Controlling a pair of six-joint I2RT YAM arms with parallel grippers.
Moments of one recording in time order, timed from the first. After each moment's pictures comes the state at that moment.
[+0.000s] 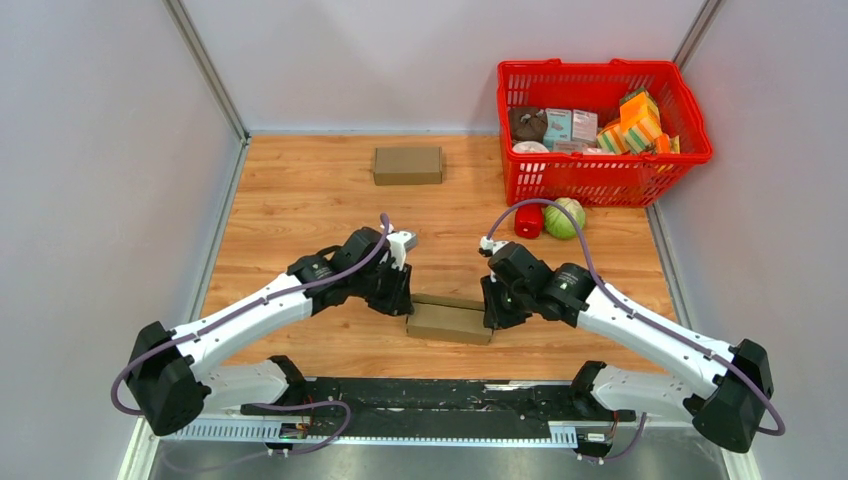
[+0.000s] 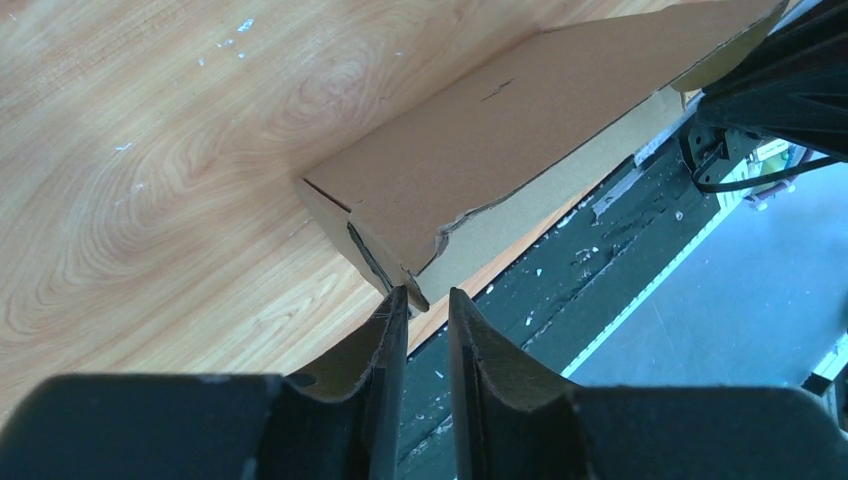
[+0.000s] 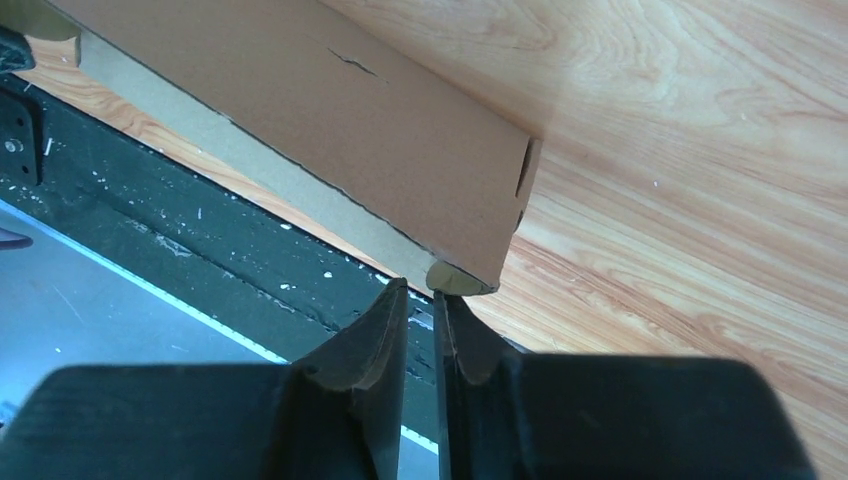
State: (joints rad) left arm -0.81 1.15 0.85 -0.57 0.26 -0.44; right arm 0.88 1.07 0.88 -0.84 -0.05 0.56
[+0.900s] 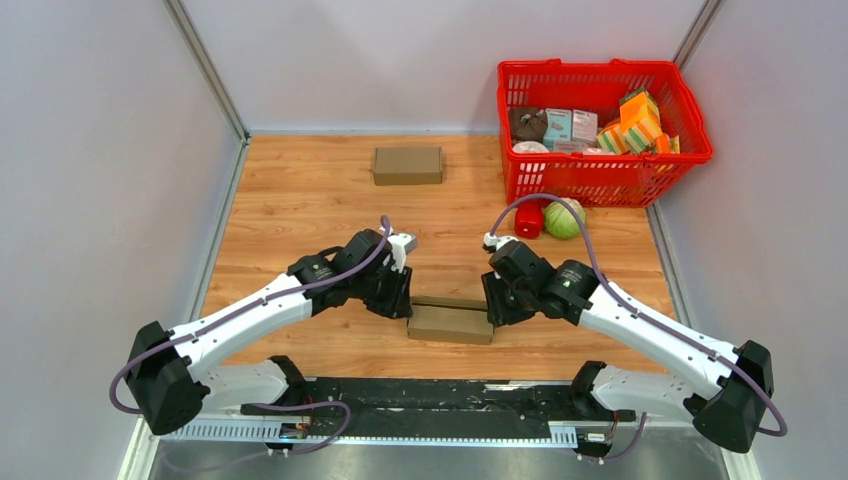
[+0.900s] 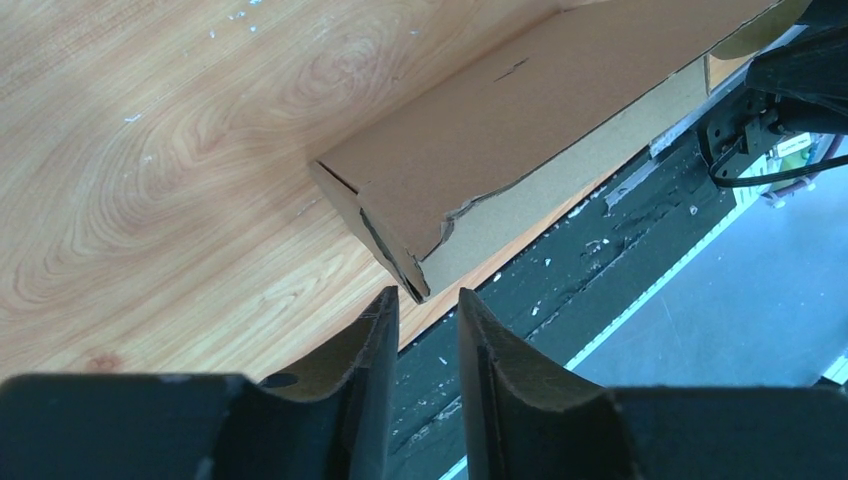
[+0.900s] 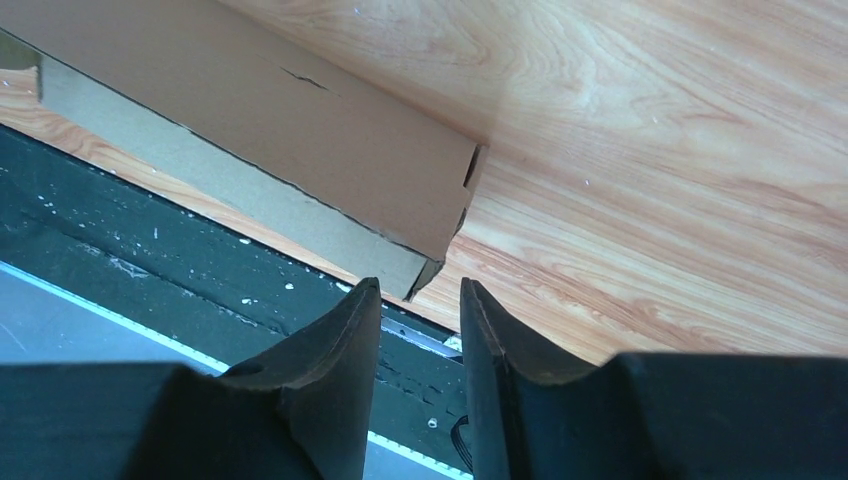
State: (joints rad) left arm -0.84 1.15 0.86 -0.62 0.22 -0.46; right arm 0.88 1.08 0.92 -0.91 0.06 0.53
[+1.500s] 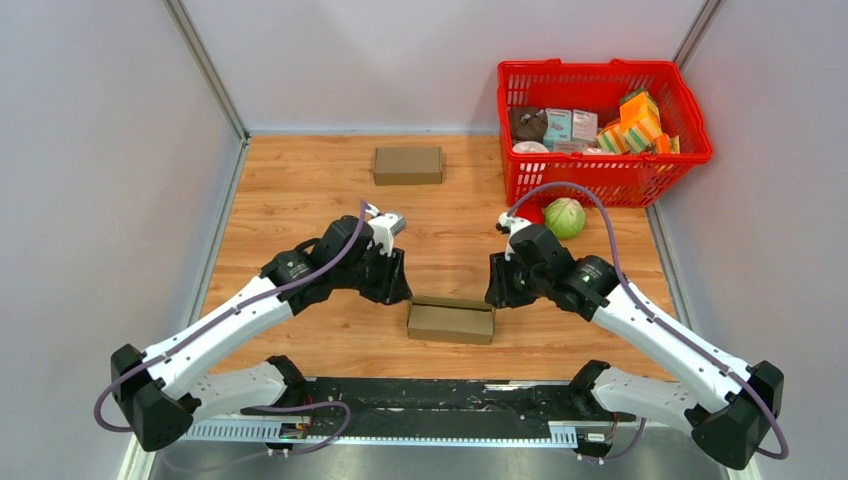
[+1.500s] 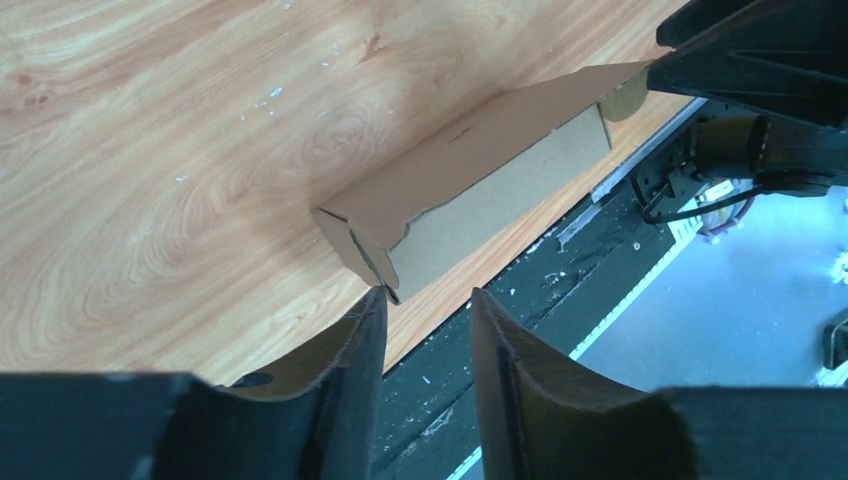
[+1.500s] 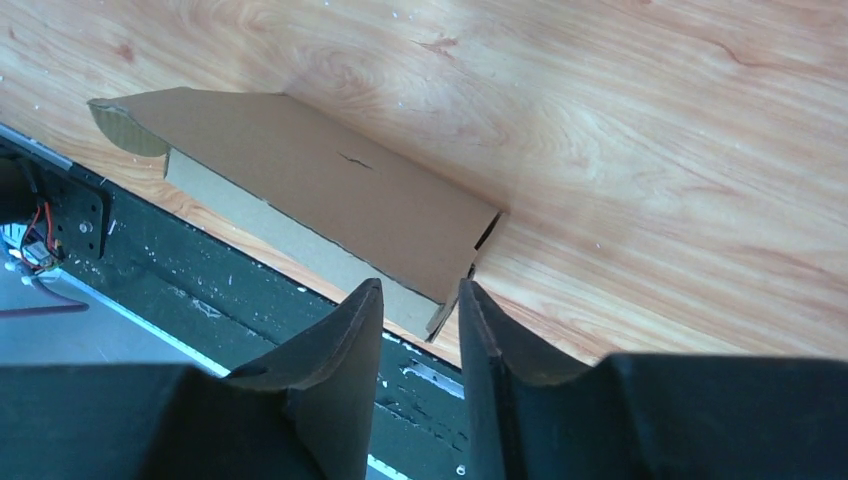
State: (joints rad) left arm -0.80 1.02 0.95 -0.66 0.21 -0.44; right arm 0.76 1.02 0.94 -0.81 -0.03 0.50
